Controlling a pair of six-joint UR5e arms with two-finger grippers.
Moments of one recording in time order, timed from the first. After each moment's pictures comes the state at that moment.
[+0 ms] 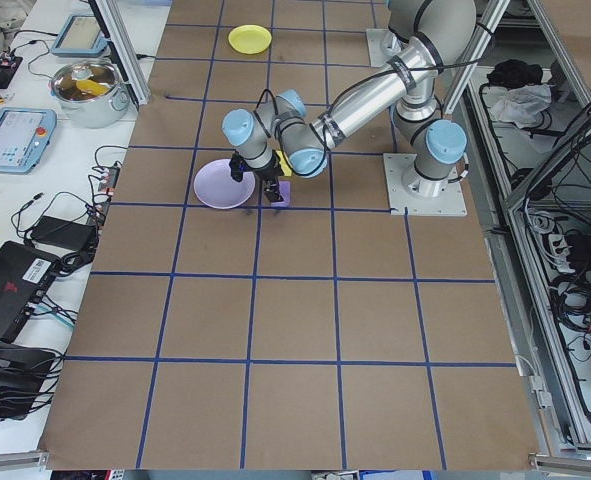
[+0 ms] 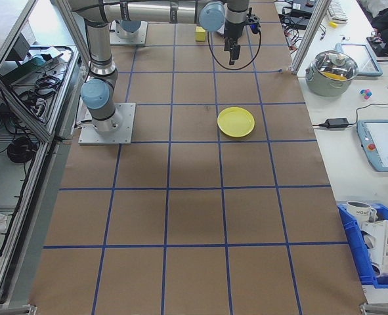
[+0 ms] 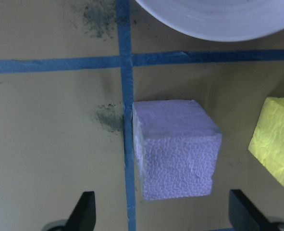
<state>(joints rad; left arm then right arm) -1.13 -1.88 -1.80 -1.37 1.61 0.43 1.56 -1.37 1.41 -1.61 -1.58 -0.17</state>
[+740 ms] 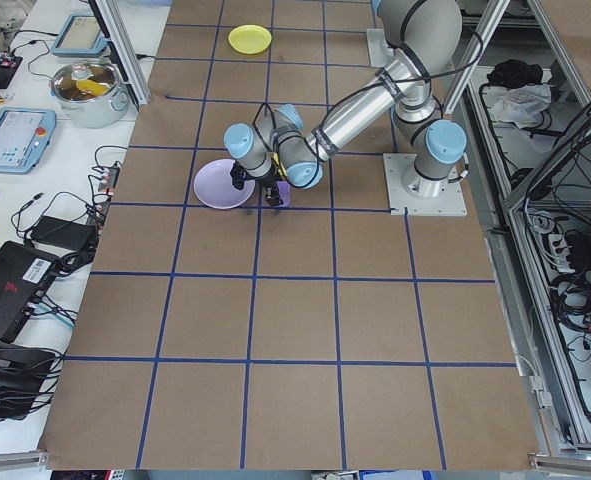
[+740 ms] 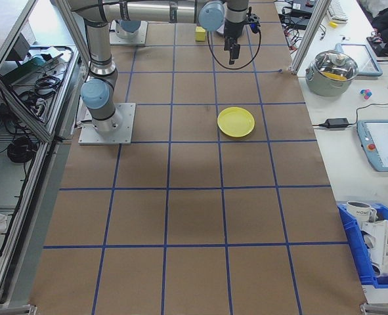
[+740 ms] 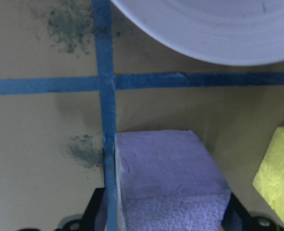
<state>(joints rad) -1.14 -1.95 -1.84 -1.27 1.57 0.40 1.56 -1.37 1.41 -1.61 -1.58 -0.16</state>
